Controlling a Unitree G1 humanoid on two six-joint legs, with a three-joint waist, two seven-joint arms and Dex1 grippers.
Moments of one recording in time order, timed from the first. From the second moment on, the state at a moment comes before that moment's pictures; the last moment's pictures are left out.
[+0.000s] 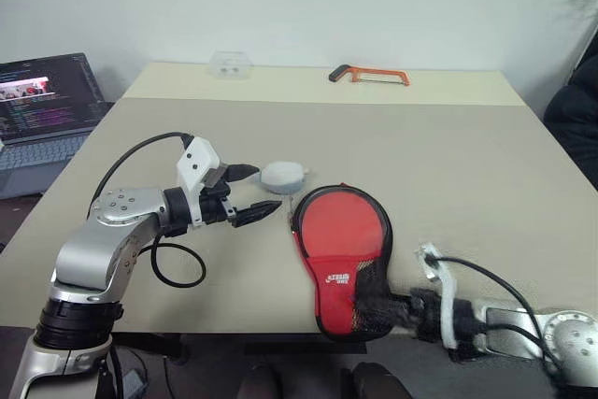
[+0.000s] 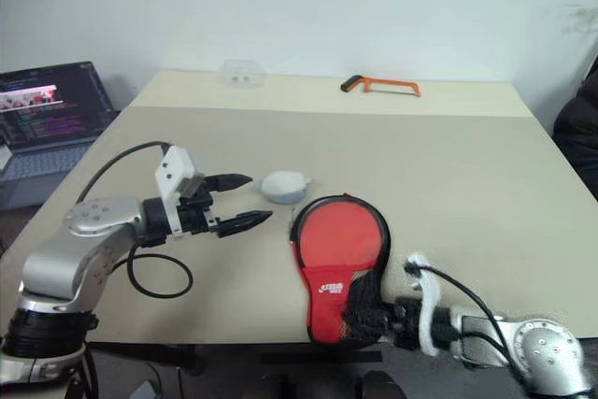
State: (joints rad) left arm -0.43 0.76 0.08 -0.22 -0.47 0.60 -0.90; right arm 0.03 -0.90 -0.01 -0.58 1.36 1.15 0.22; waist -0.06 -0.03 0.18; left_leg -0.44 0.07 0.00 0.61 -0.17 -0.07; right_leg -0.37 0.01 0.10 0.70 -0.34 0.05
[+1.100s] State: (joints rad) left arm -1.13 0.49 -0.17 1.09 -0.03 0.09 -1.14; right arm -0.41 -0.35 0.37 -0.11 0.22 0.55 0.47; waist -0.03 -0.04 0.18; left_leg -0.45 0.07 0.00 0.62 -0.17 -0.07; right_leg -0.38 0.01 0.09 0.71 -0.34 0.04
